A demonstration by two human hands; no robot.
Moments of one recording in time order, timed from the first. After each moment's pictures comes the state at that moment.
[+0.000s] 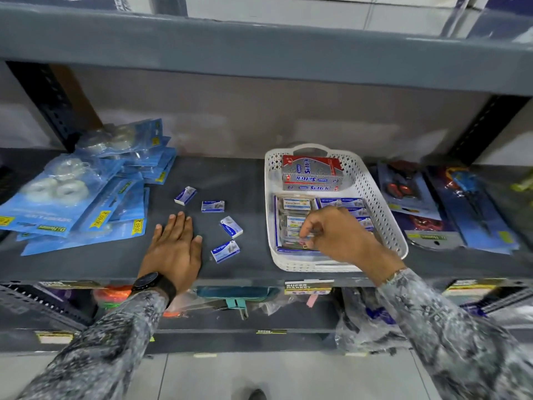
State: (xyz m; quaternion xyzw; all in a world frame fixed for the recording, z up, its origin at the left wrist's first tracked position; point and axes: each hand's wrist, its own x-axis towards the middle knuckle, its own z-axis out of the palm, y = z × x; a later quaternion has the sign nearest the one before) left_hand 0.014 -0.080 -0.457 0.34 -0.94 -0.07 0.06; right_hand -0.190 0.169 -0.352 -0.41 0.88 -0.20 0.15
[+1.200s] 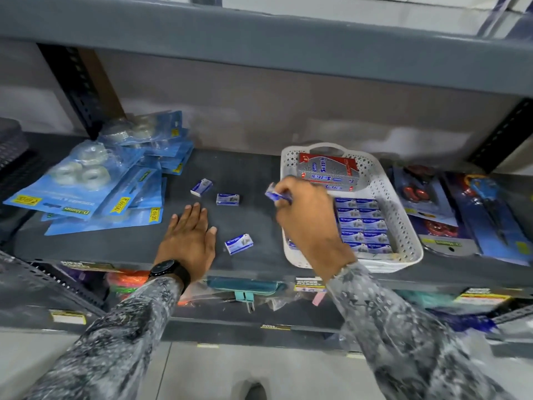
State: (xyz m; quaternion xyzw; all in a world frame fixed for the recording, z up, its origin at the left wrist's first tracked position) left_hand 0.017 -0.082 -0.461 0.34 -0.94 -0.06 0.05; right_hand -0.133 0.091 -0.338 -0.36 0.88 -0.31 -0.04
